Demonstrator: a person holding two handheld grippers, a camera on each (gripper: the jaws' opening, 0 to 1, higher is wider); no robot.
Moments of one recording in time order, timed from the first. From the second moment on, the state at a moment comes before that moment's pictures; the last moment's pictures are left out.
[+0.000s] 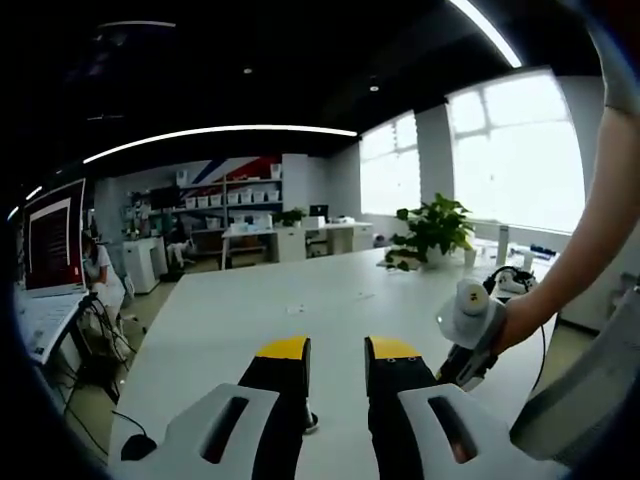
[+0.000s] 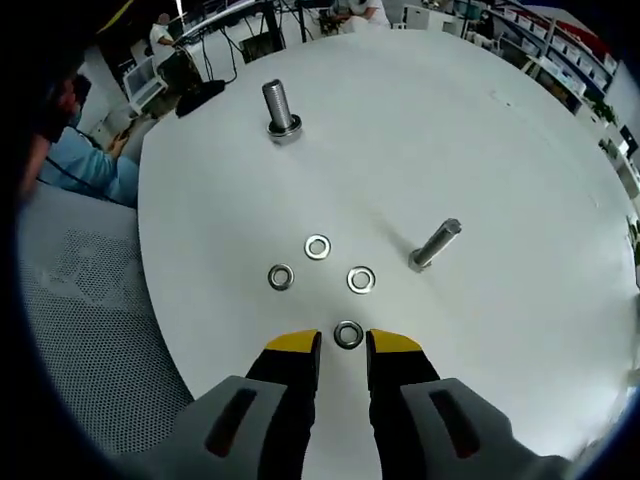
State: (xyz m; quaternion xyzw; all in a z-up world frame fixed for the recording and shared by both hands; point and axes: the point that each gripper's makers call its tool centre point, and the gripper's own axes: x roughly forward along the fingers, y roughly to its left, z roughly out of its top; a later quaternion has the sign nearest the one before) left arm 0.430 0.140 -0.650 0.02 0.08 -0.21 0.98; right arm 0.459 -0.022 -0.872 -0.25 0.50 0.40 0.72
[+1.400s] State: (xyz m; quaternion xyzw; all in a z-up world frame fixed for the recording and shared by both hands) left arm 0.429 0.137 -0.654 0.03 0.08 -0.21 0.97; right arm 0.463 -0.021 -0.876 -0.29 0.50 0.42 0.71
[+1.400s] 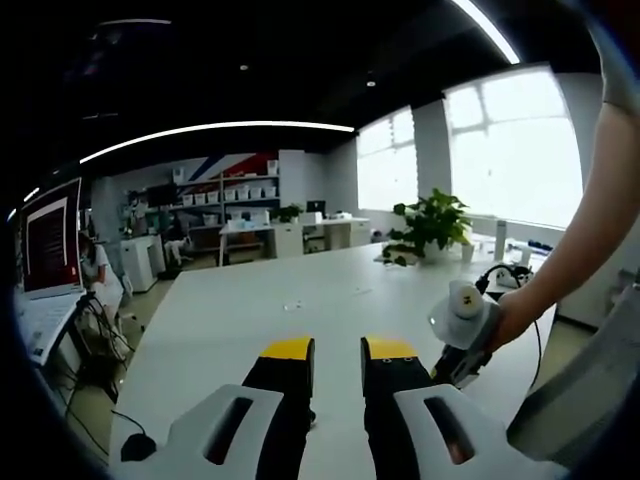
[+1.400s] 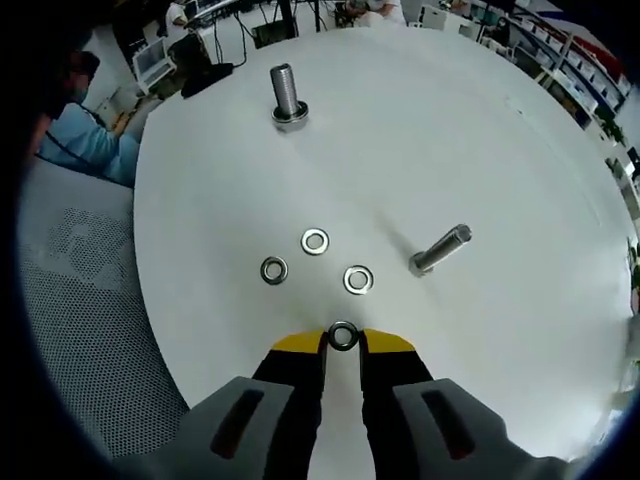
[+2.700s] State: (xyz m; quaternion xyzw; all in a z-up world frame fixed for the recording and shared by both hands) left arm 0.430 0.138 -0.653 0.02 0.08 -0.21 0.97; right arm 0.476 -0.032 -0.855 -0.27 0.48 0.39 0.74
